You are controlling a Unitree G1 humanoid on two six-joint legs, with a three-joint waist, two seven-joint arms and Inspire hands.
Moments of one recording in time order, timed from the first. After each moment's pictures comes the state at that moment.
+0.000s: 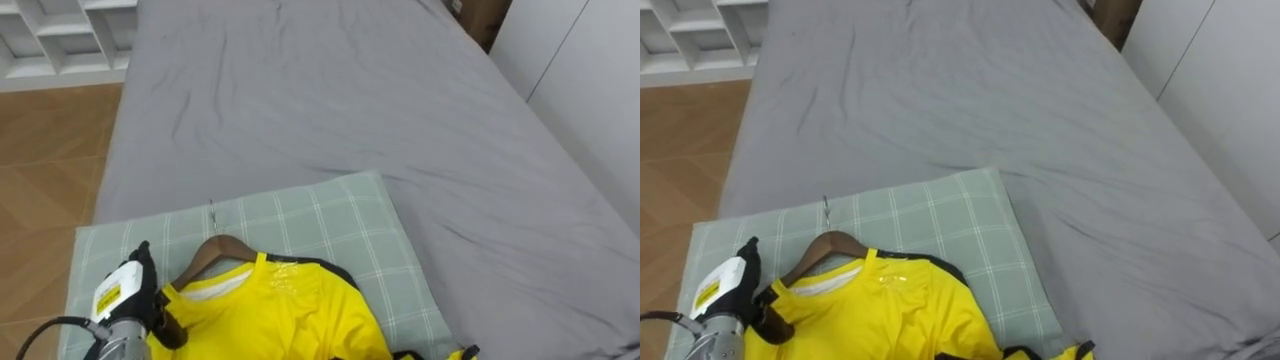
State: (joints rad) left arm -0.45 0.33 -0.04 1.18 0.59 -0.04 0.38; right arm -0.03 -0.24 0.17 1.25 0.23 -0.02 0.11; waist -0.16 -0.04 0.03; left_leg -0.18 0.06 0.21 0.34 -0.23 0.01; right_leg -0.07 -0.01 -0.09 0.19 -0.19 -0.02
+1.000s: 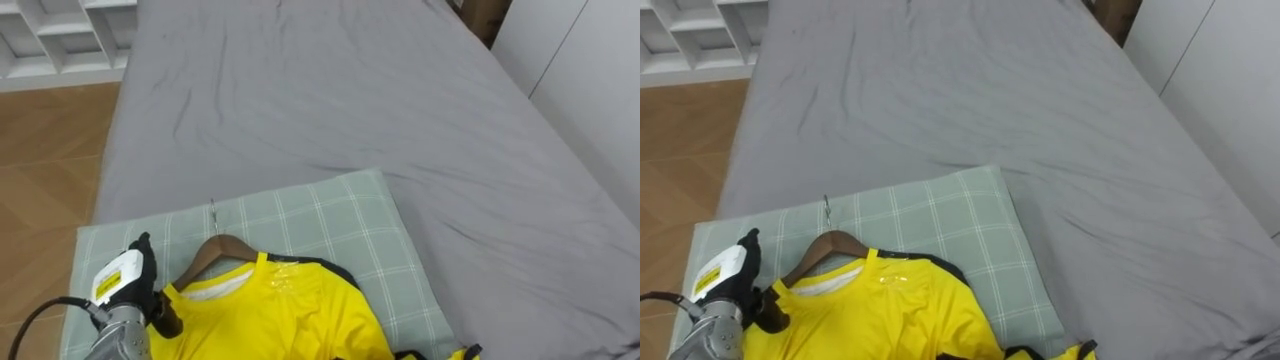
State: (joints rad) left arm -0.49 0.34 -0.09 1.19 0.60 0.02 0.33; right arm -0.04 -0.25 0.20 1.25 0.23 -0.02 0.10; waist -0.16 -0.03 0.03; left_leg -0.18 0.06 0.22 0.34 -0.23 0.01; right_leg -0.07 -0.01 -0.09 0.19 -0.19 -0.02
